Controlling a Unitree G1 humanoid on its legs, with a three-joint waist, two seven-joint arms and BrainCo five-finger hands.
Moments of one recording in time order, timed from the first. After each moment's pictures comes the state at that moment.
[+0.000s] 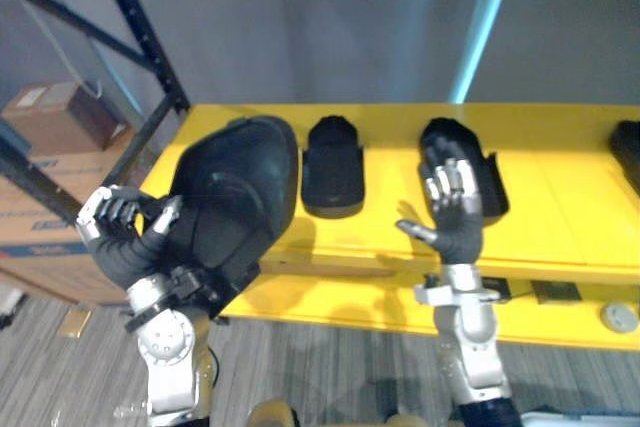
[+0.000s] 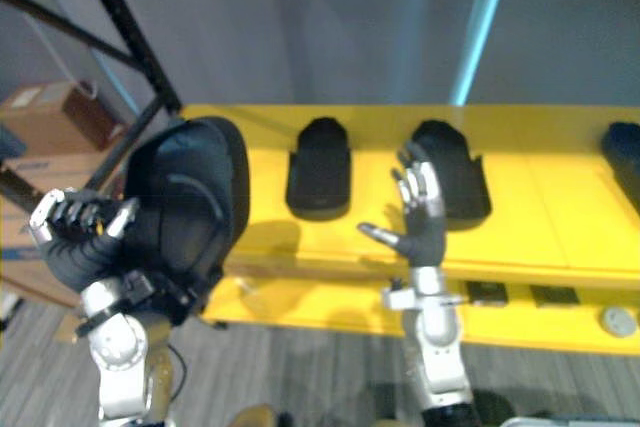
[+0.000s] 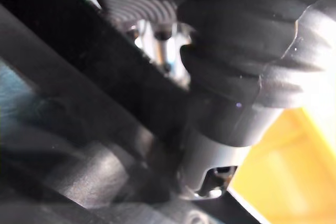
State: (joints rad) left arm 0.10 0.03 0.17 -0.33 -0.11 -0.40 0.46; right arm 0.00 -0.10 0.08 -0.11 0.22 -0.55 0.03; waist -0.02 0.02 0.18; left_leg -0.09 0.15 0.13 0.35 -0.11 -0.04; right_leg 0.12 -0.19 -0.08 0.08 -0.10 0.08
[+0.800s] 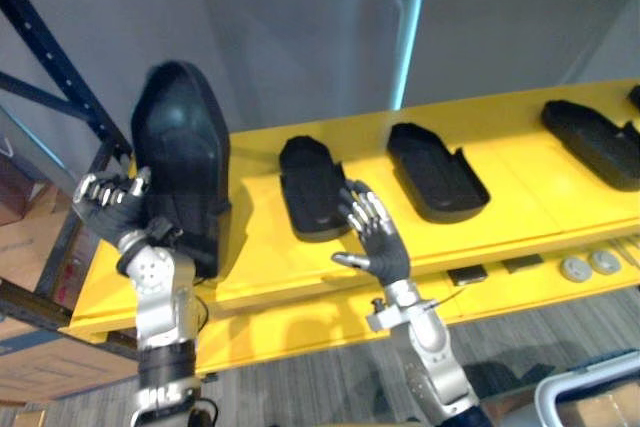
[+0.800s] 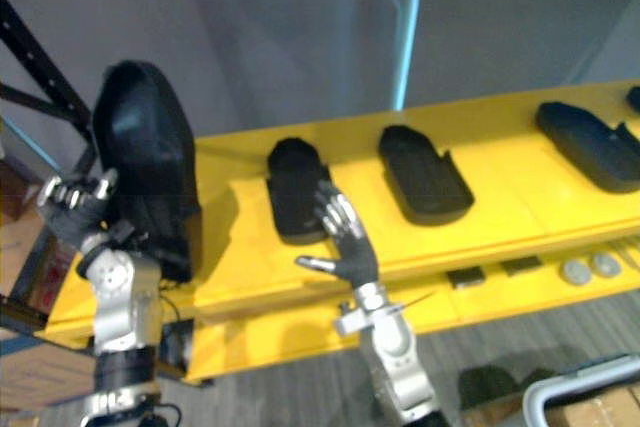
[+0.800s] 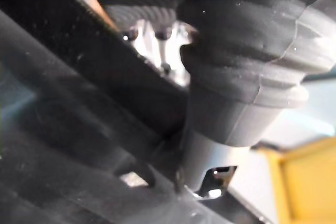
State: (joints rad) left arm -0.37 0.15 0.31 0.17 -0.40 -0.19 0.65; right arm 0.04 -0.06 0.43 -0.06 0.30 -0.37 0.11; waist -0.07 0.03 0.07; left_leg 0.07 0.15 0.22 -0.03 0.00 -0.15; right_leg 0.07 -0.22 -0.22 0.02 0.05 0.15
